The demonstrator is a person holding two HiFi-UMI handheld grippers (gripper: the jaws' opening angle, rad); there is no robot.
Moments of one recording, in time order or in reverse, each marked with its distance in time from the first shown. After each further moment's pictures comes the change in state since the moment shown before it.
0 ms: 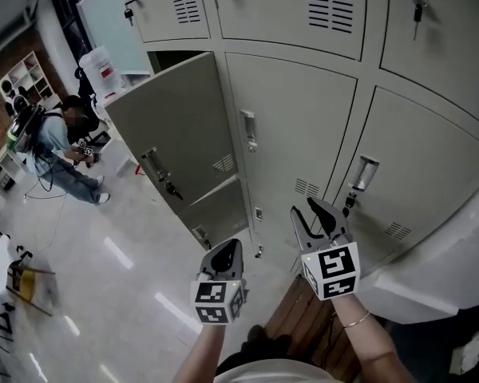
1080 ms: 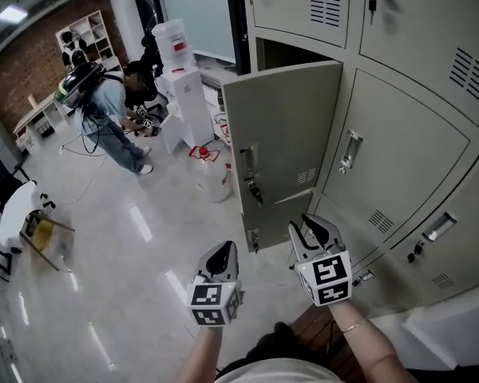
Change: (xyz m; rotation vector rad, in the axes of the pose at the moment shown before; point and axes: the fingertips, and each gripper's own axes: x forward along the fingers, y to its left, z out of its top) left arm -0.078 0.194 0.005 -0.089 -0.053 0.322; right arm 0.130 0.183 0.008 -0.069 0.040 0.327
